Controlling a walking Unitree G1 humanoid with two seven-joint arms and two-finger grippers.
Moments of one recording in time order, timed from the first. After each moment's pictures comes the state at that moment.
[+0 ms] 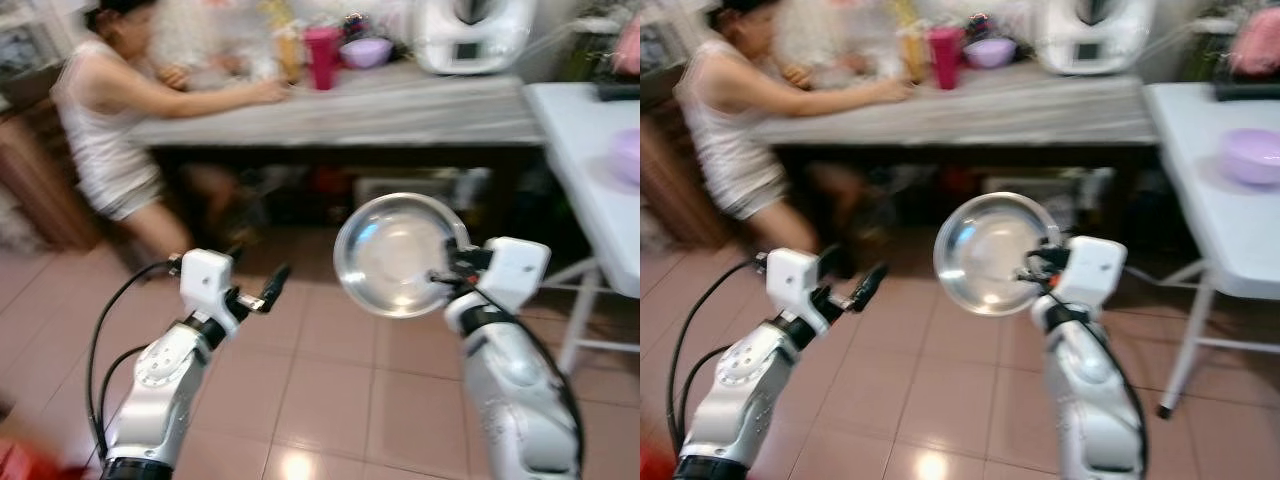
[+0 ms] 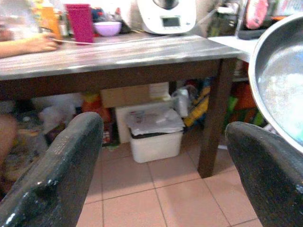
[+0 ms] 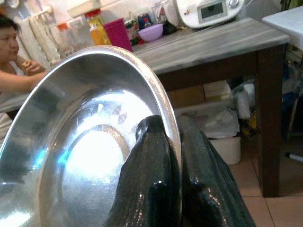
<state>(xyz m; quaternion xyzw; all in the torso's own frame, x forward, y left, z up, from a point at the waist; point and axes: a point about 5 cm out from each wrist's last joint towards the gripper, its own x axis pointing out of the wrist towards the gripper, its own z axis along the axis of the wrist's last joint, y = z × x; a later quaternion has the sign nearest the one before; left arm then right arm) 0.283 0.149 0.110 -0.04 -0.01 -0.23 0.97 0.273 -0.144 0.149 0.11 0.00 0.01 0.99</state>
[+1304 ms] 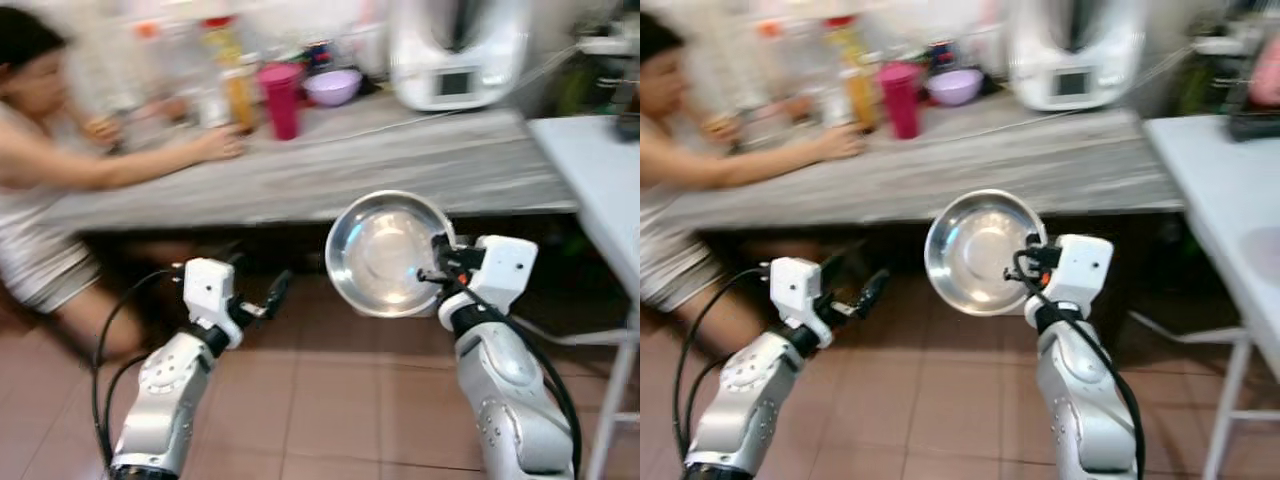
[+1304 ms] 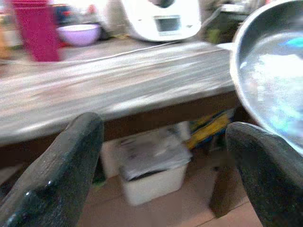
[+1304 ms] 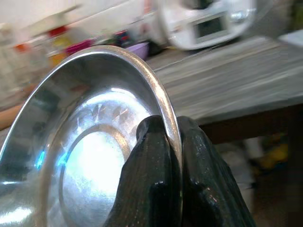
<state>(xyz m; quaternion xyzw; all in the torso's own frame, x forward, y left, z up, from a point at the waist) 0.279 0.134 0.107 -0.05 -0.01 -0.25 0.97 0.272 -0.145 0.155 0.10 -0.02 0.01 0.99</state>
